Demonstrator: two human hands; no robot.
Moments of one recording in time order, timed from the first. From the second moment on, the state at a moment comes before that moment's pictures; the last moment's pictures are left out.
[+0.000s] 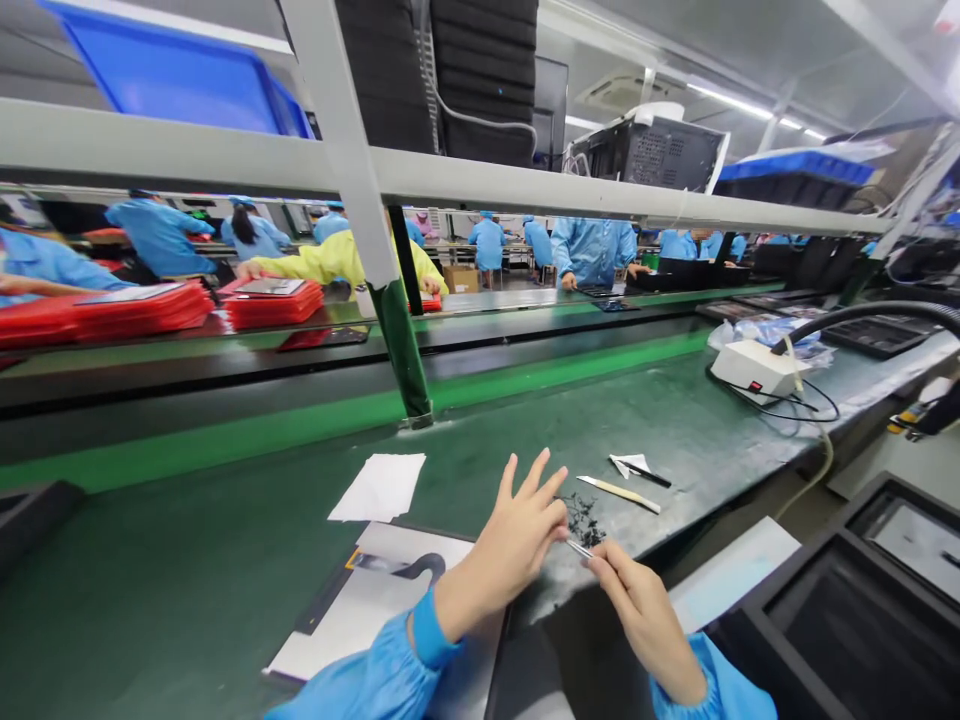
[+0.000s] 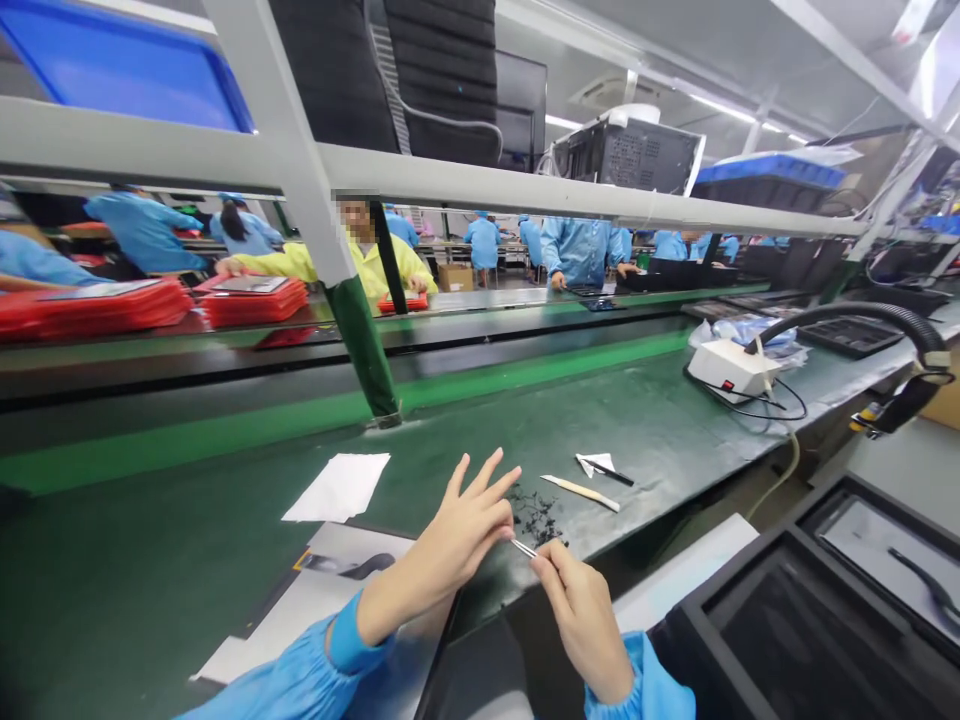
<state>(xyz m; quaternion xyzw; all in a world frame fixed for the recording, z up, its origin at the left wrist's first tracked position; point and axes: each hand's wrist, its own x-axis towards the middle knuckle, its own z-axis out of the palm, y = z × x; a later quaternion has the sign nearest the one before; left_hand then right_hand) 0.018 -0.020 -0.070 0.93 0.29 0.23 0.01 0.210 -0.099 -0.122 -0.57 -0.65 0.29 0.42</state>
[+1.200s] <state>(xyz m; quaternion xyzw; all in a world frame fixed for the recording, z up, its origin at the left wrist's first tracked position) 0.047 0.024 -0.080 0.89 0.37 0.26 -0.01 0.236 -0.117 -0.153 -0.68 -0.56 0.16 0.45</state>
